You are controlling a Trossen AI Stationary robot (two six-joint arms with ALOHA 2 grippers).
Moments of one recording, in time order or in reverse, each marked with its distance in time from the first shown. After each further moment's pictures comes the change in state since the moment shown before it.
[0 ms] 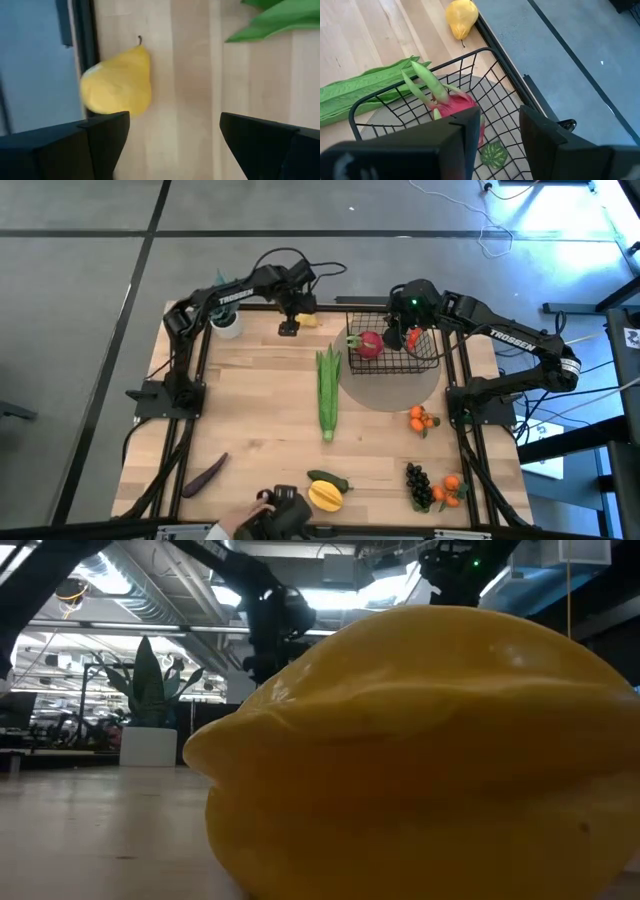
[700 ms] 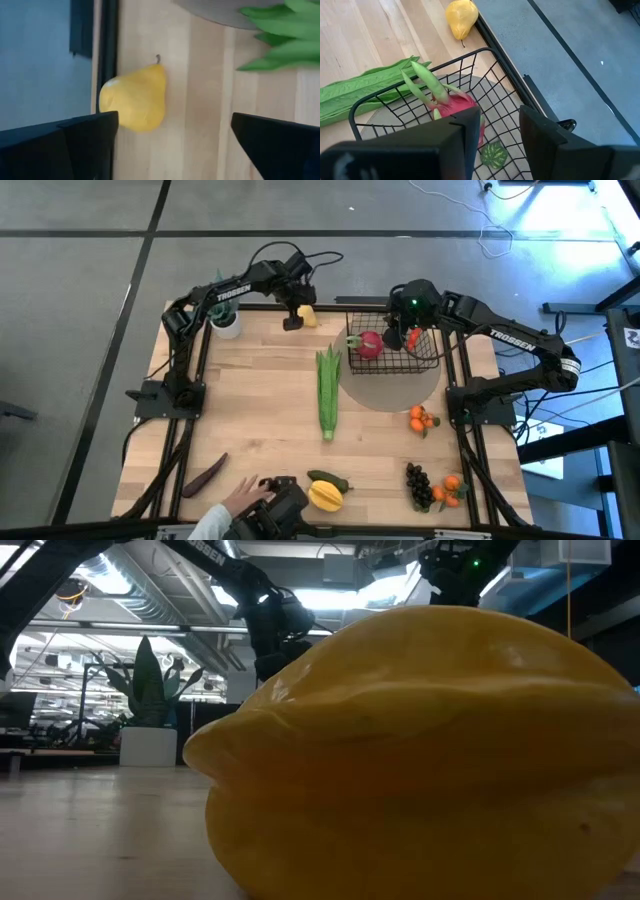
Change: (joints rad) left arm 0.049 0.003 0.000 0.088 0.080 -0.081; right arm 0.000 0.000 0.000 0.000 0.000 0.001
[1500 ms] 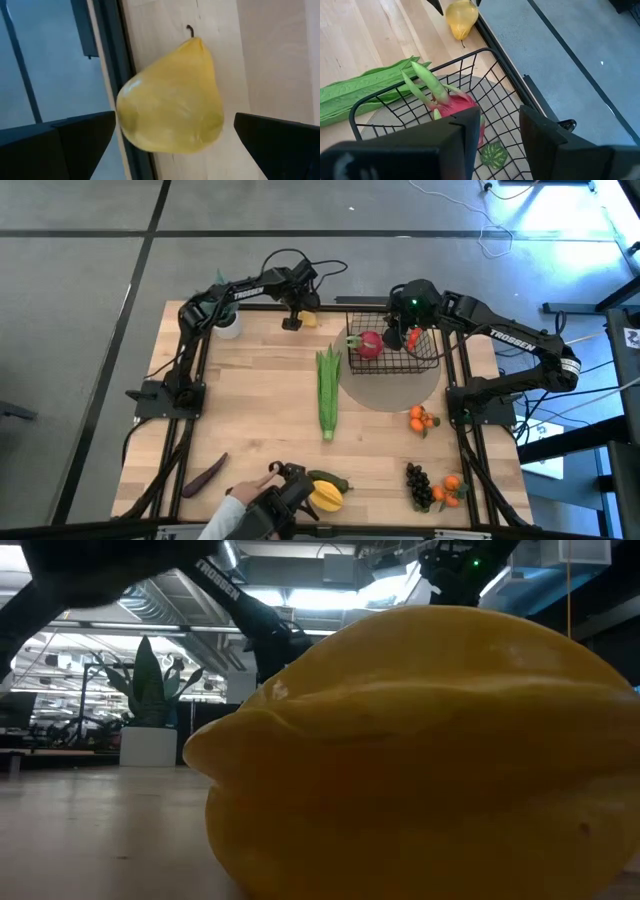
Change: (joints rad) left arm 0.025 0.165 0.001 0.138 -0.121 0.298; right arm 0.000 0.000 0.001 0.000 0.000 -0.001
